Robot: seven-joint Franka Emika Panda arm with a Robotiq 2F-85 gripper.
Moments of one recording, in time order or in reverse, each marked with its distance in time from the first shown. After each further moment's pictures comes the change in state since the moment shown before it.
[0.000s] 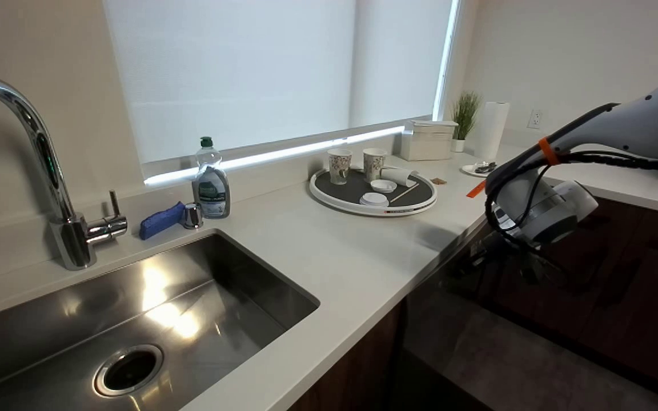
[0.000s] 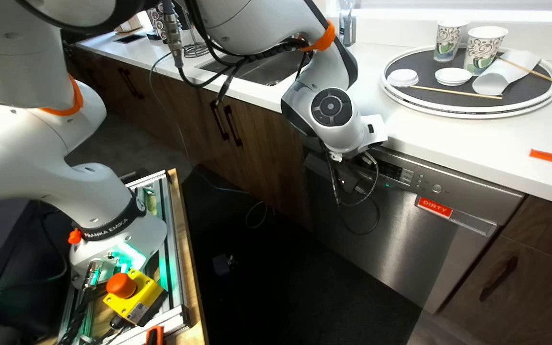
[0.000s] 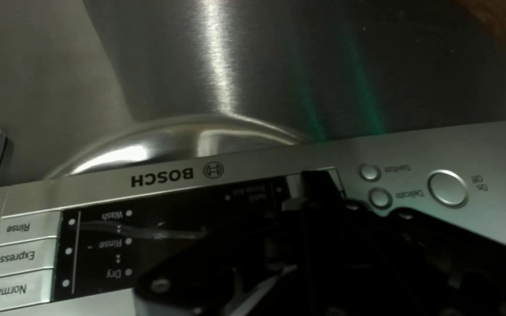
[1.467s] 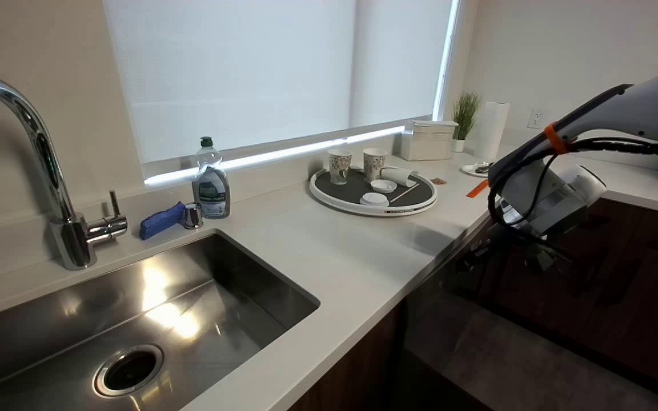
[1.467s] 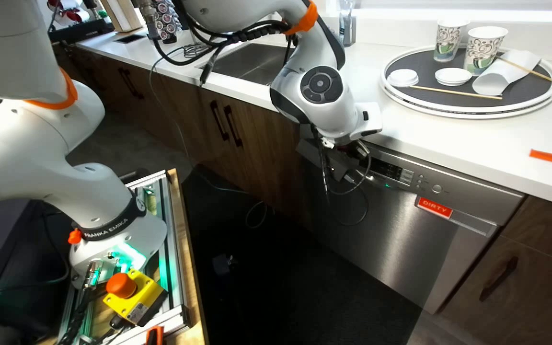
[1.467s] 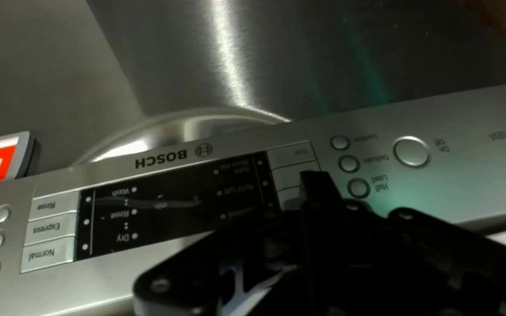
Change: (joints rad) arm 0.051 -0.126 -0.036 -0.082 -0.035 -0.002 0.199
